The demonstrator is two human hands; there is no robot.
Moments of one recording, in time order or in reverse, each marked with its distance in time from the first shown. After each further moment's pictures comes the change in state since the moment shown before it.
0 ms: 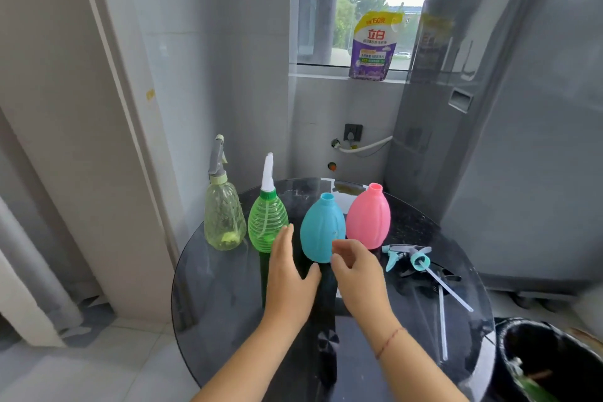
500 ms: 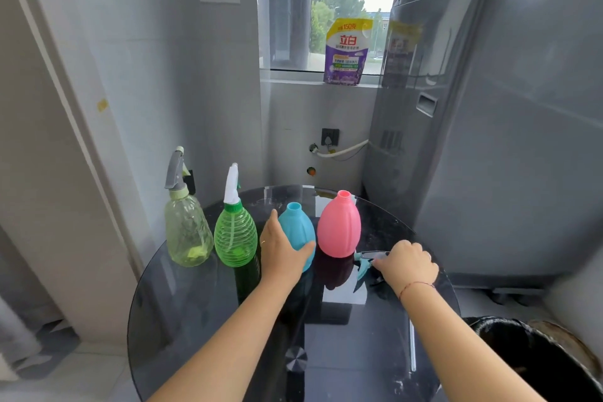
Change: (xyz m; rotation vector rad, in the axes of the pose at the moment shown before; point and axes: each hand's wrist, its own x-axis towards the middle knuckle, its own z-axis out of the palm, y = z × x) left_hand 0.073 0.015 0.056 0.170 -0.047 -0.136; right_hand 0.087 0.054 -0.100 -0.931 0.172 0.351
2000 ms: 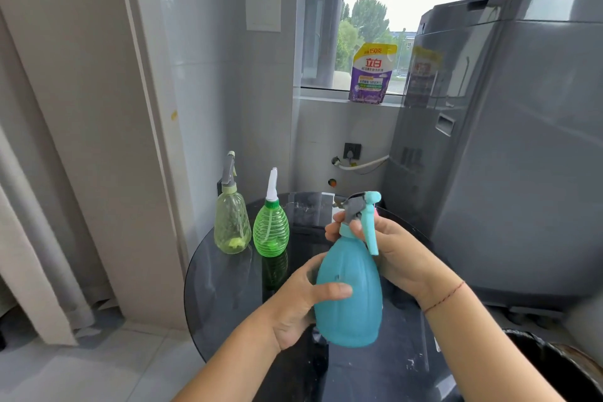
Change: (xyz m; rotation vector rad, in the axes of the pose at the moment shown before) left_hand -0.116 0.016 -0.093 -0.874 -0.761 -0.112; right_hand -0.108 -0.036 -0.094 1.346 -0.862 -0.606
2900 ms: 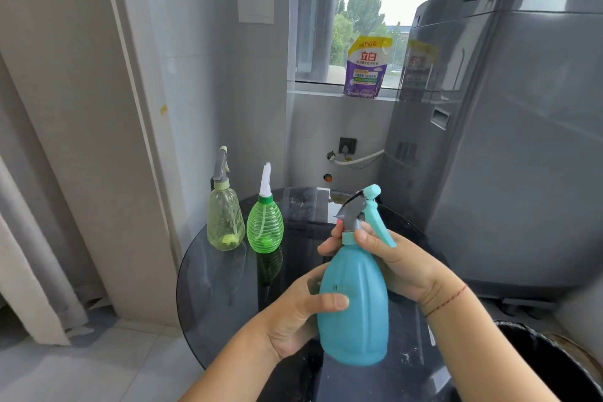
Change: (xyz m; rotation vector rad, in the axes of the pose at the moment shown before) left_hand 0.001 -0.017 0.002 -0.117 -0.205 0.004; right_hand -0.012 0.009 -0.010 0.065 -0.165 0.077
